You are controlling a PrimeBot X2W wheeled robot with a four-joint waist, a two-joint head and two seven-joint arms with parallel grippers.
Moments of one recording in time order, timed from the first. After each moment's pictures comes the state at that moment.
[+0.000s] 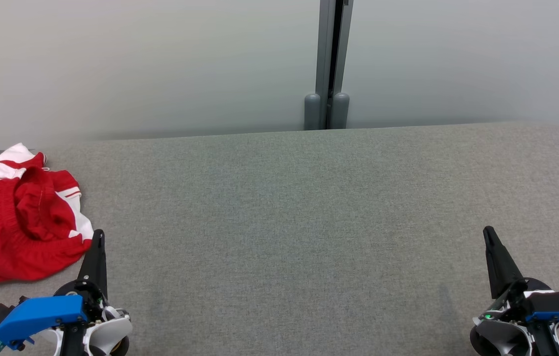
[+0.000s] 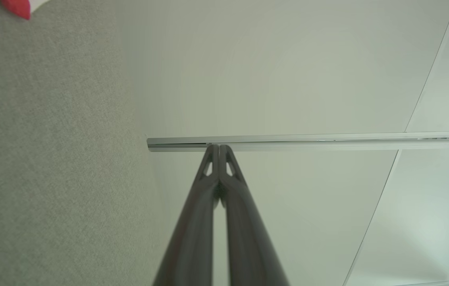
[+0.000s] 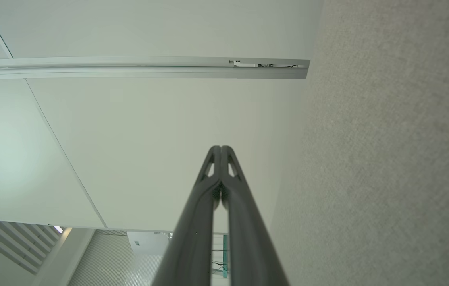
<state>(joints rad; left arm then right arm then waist) -0.10 0.05 0.12 0.25 -1.61 -0.13 0.11 -0.10 -0.05 -0.11 0.25 1.61 0.13 0.11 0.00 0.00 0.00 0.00</state>
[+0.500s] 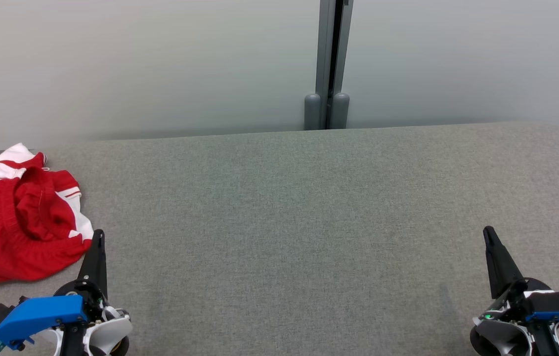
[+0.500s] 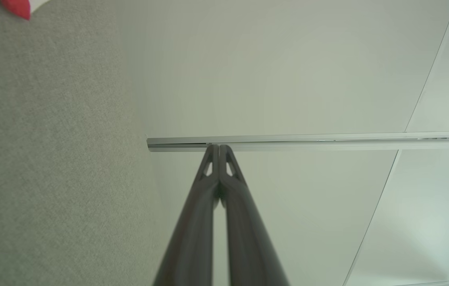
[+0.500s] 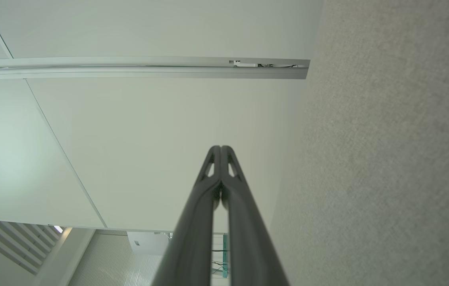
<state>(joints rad) -0.10 0.05 0.12 0.25 -1.61 -0.13 0.11 -0.10 -0.05 -0.11 0.25 1.61 0.13 0.11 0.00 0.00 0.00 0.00</state>
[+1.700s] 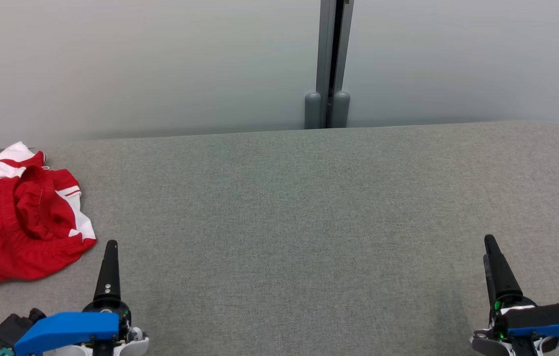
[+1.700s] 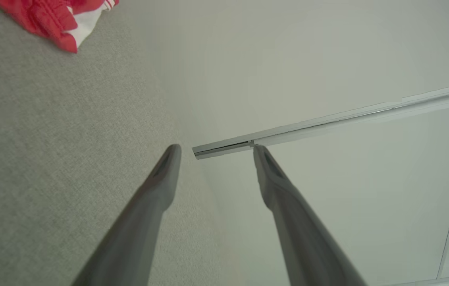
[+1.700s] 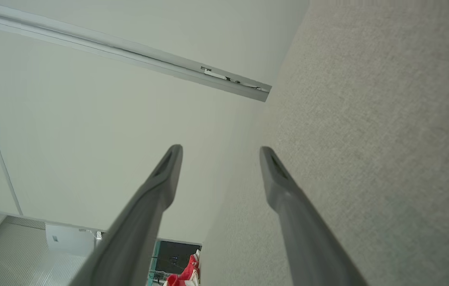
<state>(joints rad) -0.03 0.04 0.04 0.21 -1.36 -0.10 0.00 -0.06 -0.04 -0.09 0.26 1.33 0.13 0.00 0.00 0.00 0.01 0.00</state>
